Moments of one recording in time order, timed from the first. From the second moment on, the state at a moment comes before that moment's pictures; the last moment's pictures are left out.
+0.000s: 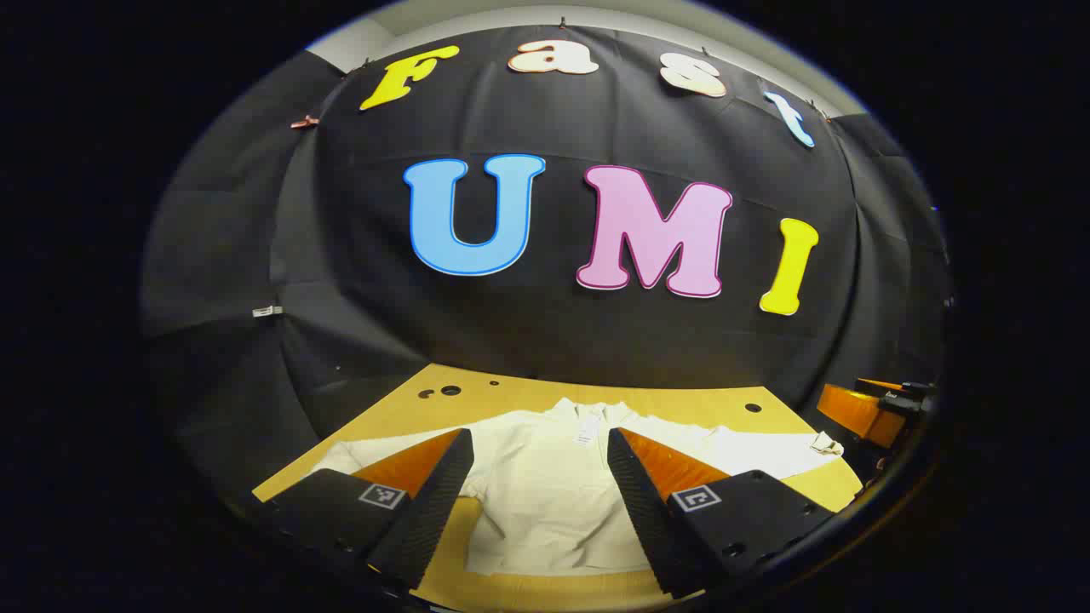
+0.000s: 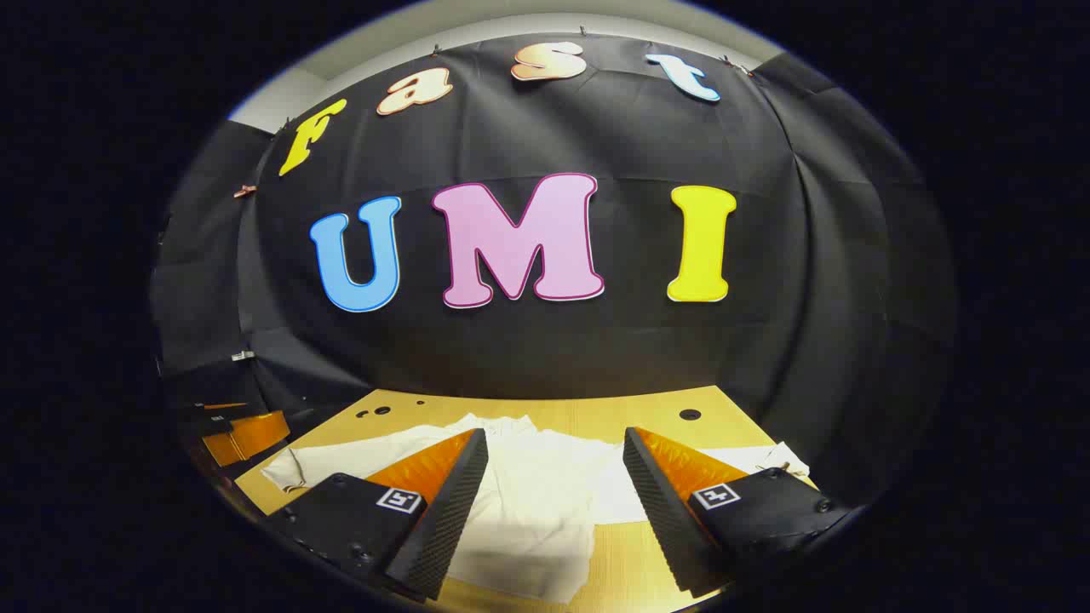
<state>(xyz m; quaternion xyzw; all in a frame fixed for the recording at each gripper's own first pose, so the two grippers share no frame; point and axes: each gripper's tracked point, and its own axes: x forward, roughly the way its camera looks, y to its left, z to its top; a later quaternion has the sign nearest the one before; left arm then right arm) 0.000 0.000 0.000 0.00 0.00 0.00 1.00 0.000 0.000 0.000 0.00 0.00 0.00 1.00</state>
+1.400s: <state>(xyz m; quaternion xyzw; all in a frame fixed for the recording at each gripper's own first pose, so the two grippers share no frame) 0.043 -0.003 -0.015 0.02 0.02 -0.06 1.00 0.048 -0.063 -0.017 0.00 0.04 -0.09 1.00</state>
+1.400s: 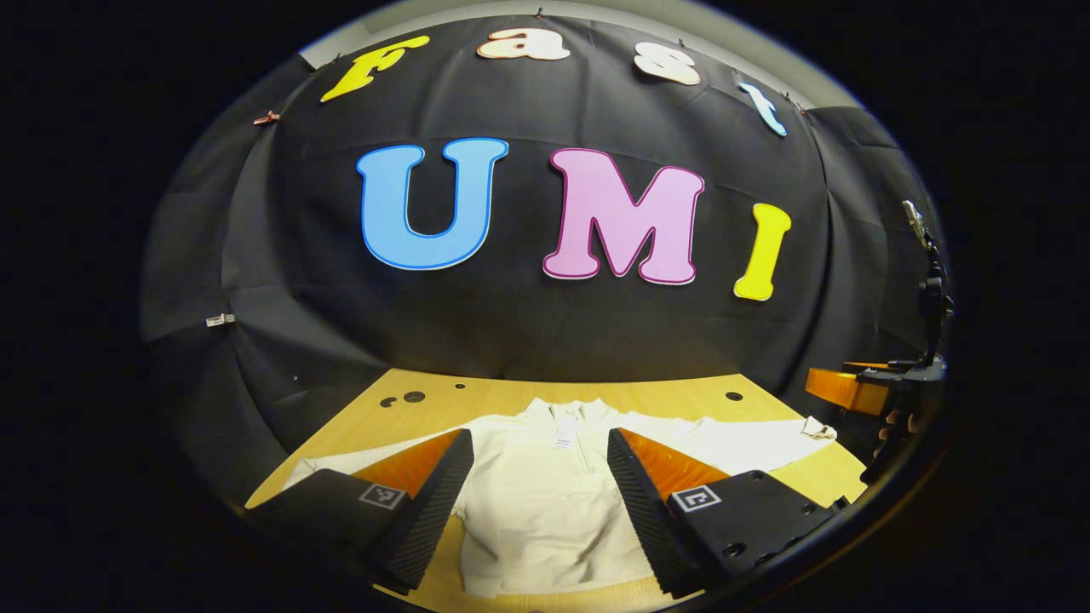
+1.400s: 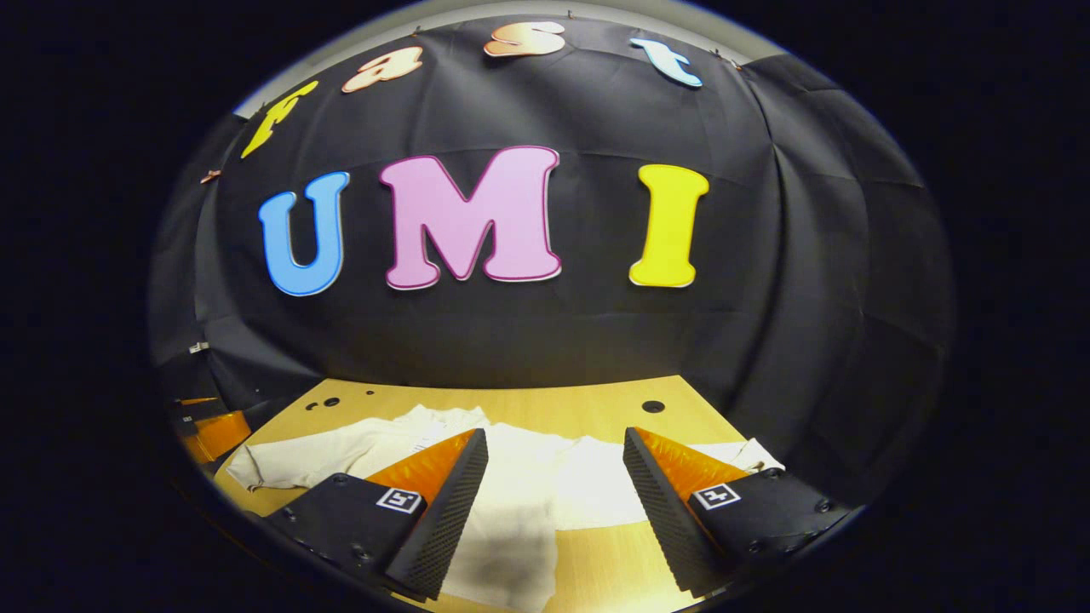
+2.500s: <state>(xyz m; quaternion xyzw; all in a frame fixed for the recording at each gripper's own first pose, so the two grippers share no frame) 0.087 -0.026 -0.056 0.03 0.09 -0.02 1.00 0.112 -0.352 -0.166 0.07 0.24 -0.30 0.92</state>
